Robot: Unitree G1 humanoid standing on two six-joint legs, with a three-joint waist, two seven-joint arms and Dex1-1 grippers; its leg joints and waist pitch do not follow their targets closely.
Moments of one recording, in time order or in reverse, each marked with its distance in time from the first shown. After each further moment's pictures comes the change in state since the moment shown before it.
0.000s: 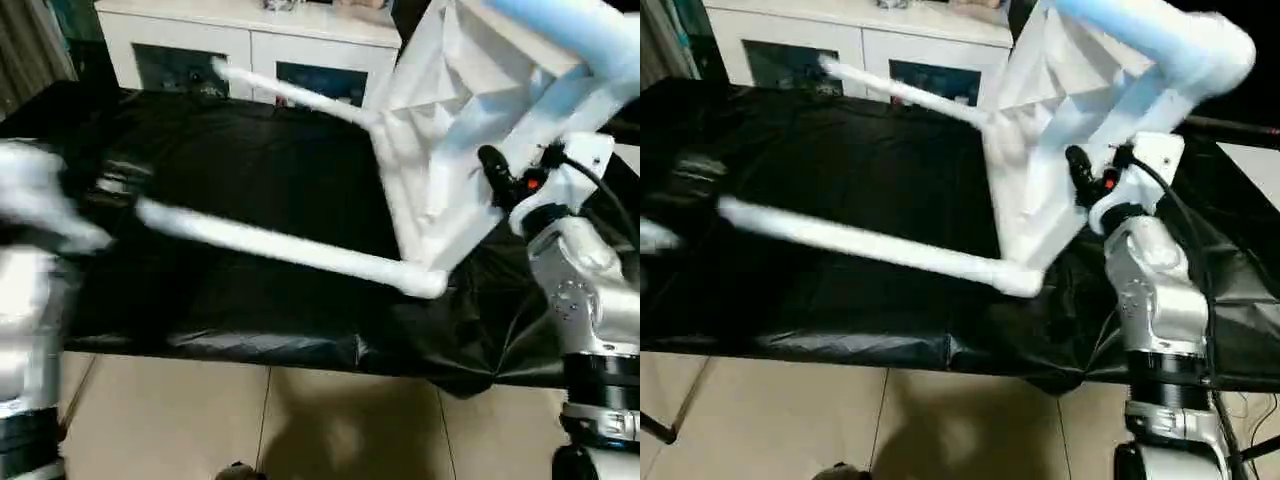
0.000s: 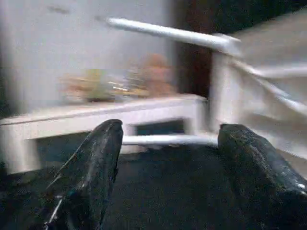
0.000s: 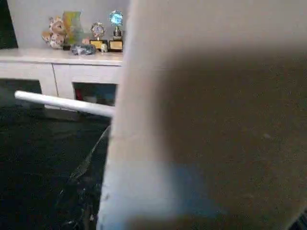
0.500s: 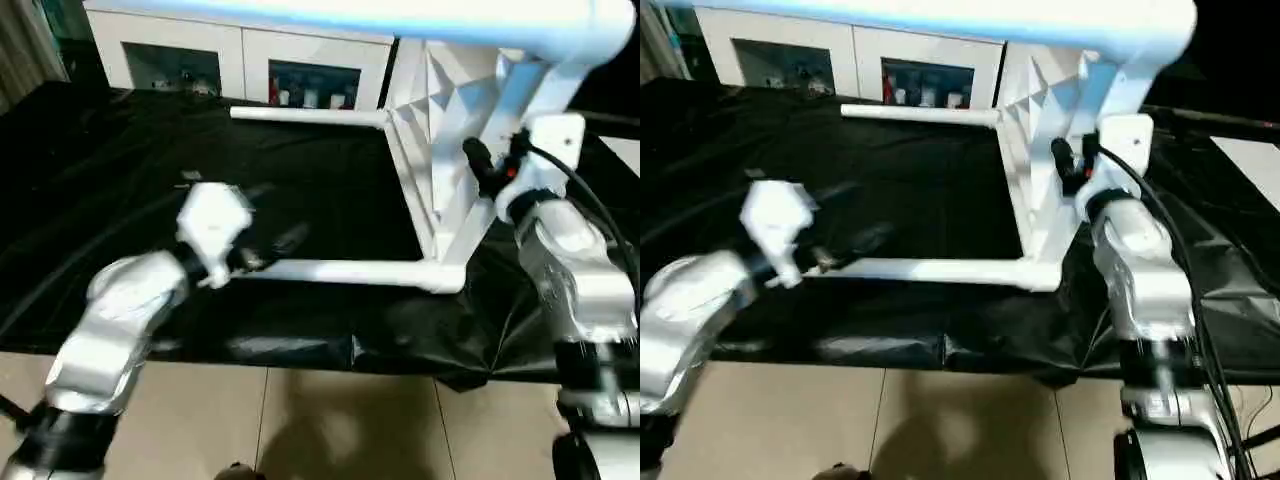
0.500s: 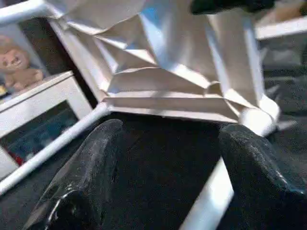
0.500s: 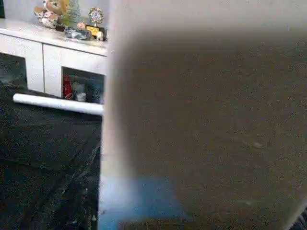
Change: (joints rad) left arm -0.073 0.028 -0.384 -0.034 0.225 0.027 -0.119; right arm -0.096 -0.019 0.091 0.095 -0.116 -0.028 -0.015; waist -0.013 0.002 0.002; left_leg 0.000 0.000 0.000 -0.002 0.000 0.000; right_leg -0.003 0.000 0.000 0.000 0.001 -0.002
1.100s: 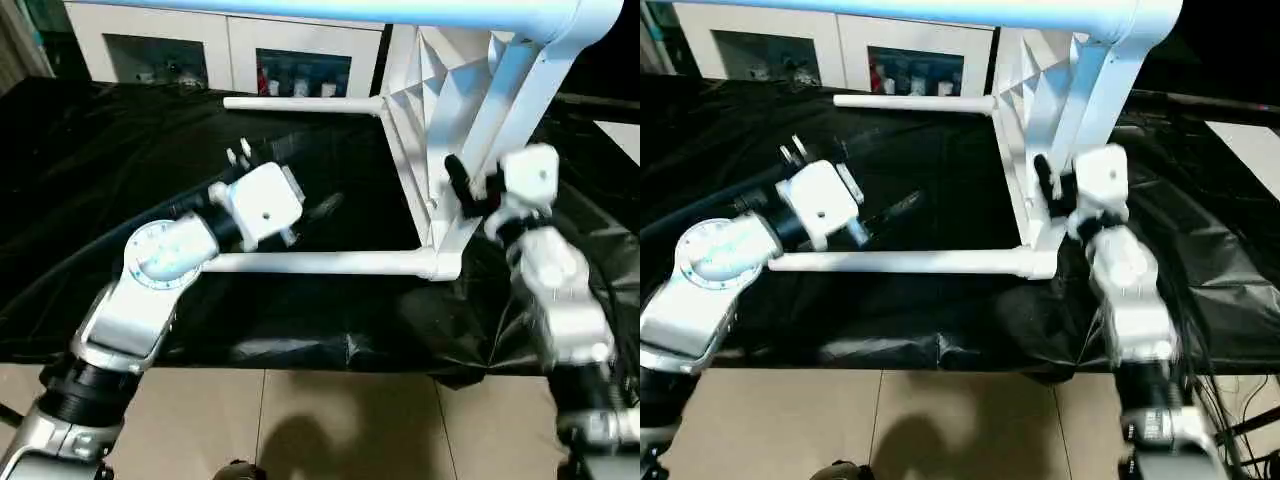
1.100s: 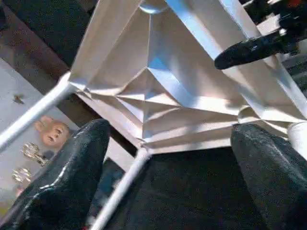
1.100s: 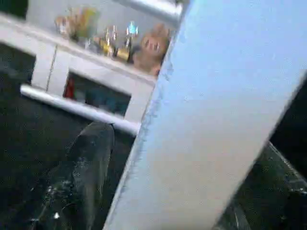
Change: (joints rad) left arm -0.142 -0.003 -0.049 0.042 0.211 -0.230 0.099; right arm 0.167 0.011 0.062 0.064 -0.114 -0.487 0.054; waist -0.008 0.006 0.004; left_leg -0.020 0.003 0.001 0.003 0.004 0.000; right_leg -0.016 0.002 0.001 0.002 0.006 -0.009
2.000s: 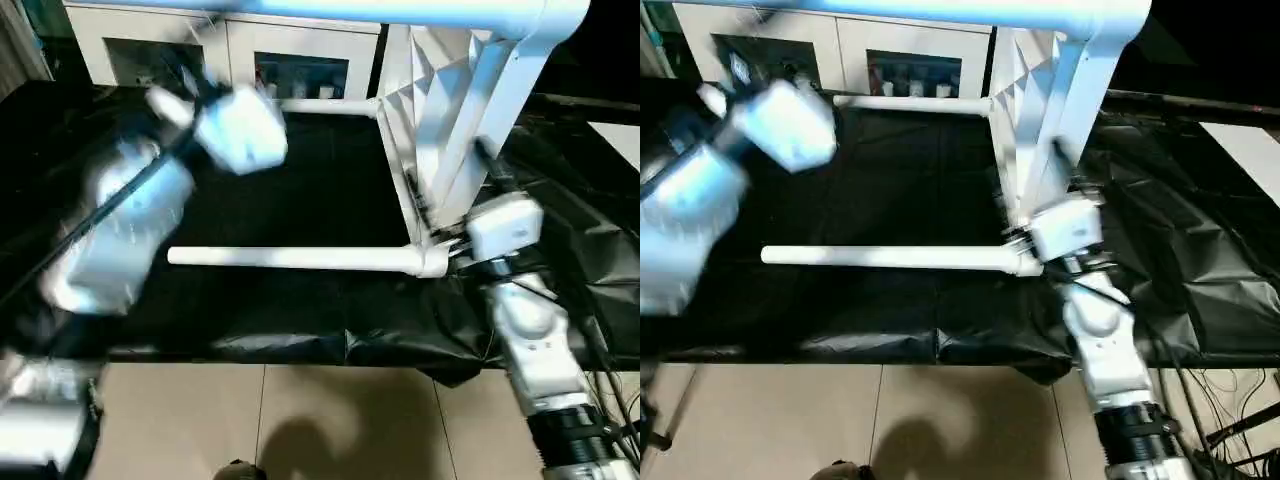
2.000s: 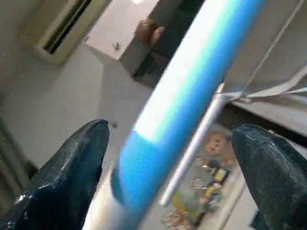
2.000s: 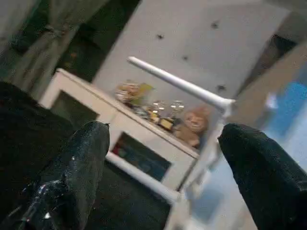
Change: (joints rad) left arm -0.275 0.089 0.096 0.194 0.382 -0.177 0.374; right arm 0.129 0.071 0.147 -0.117 -0.127 -0.310 0.062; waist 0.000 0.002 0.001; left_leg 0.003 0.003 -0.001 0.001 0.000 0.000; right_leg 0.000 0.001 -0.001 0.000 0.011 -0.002
